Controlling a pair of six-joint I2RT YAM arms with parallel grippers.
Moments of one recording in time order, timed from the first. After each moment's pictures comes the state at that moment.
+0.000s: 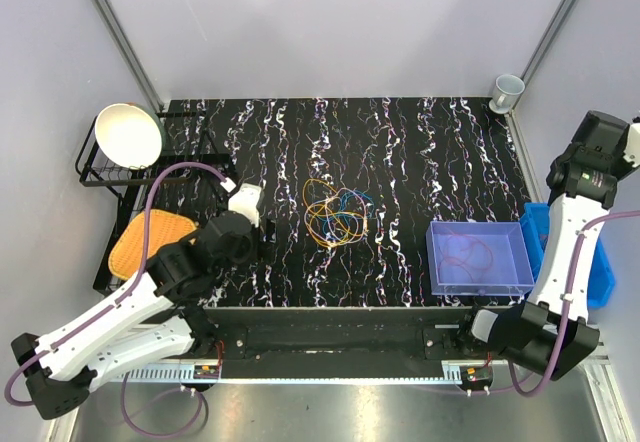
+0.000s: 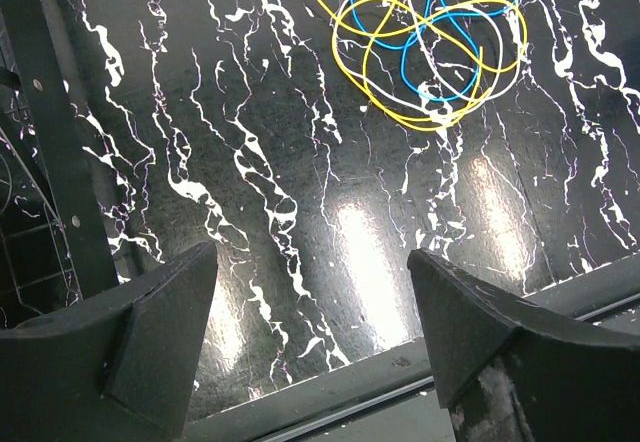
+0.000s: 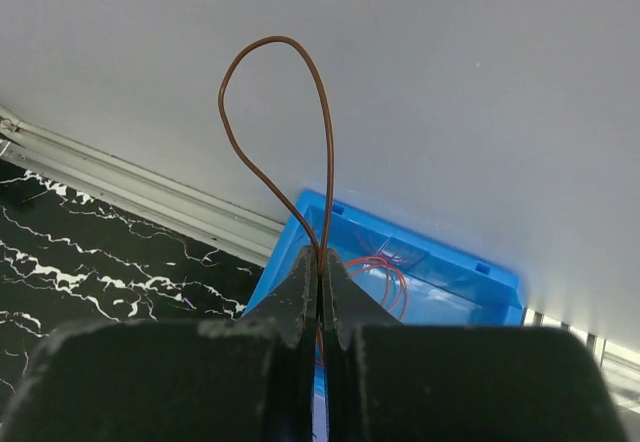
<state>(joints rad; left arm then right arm) -0.87 0.75 0.79 -0.72 -0.38 -0.42 -0.44 1.19 1.33 -0.61 0.69 0.32</state>
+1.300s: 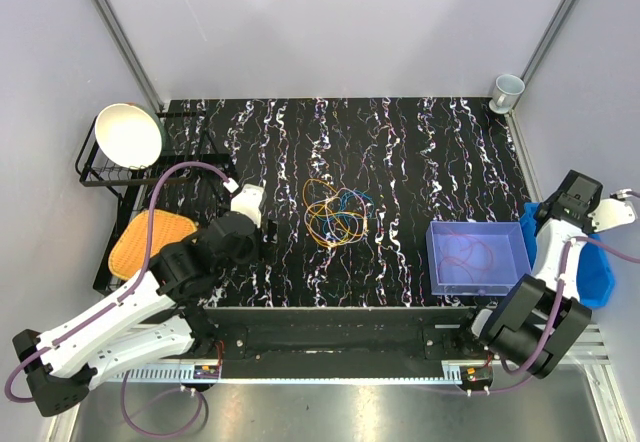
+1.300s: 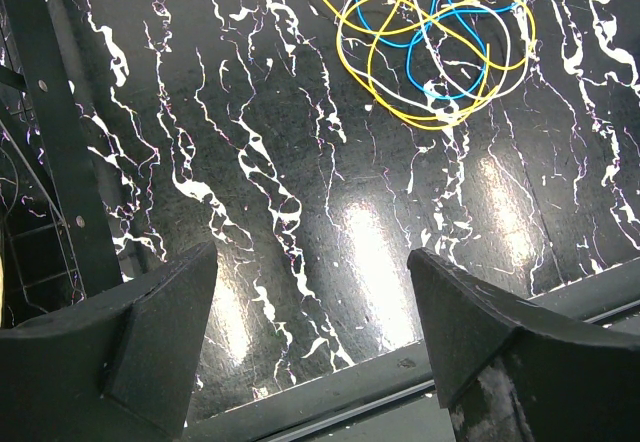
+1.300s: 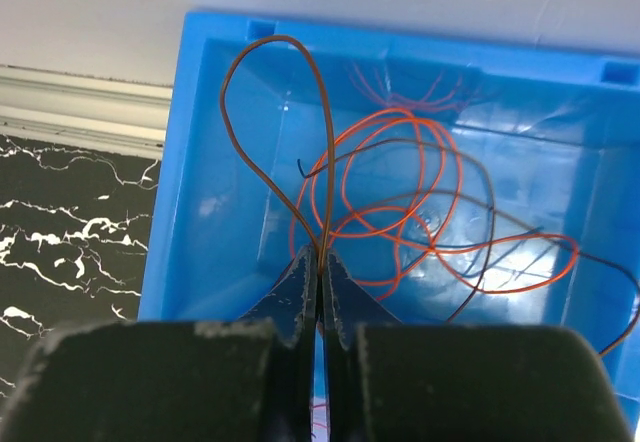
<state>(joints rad) -0.89 0.76 0.79 -0.72 -0.40 -0.42 -0.61 1.19 0.85 -0.43 0.46 0.69</state>
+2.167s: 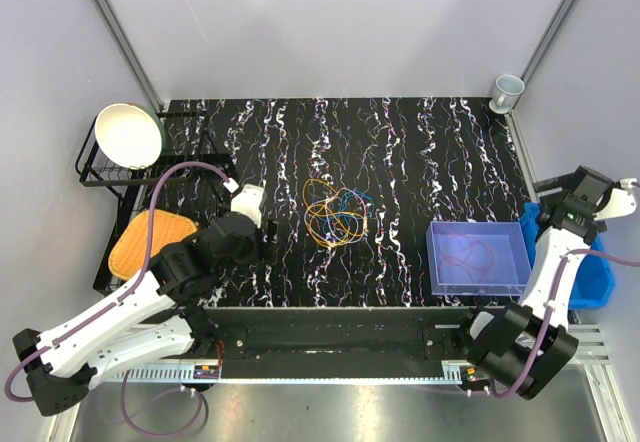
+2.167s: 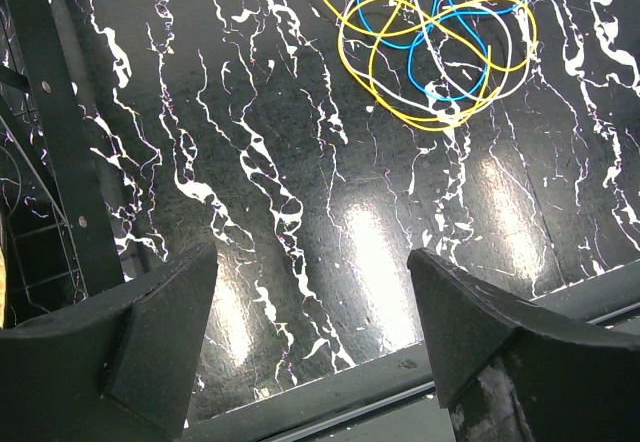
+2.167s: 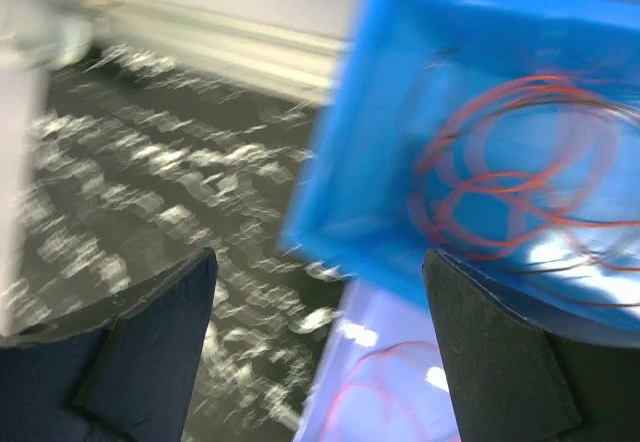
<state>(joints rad) -0.90 0.76 0.79 -0.72 -0.41 -0.42 -0.61 1.08 0.89 -0.45 0.19 0.73</state>
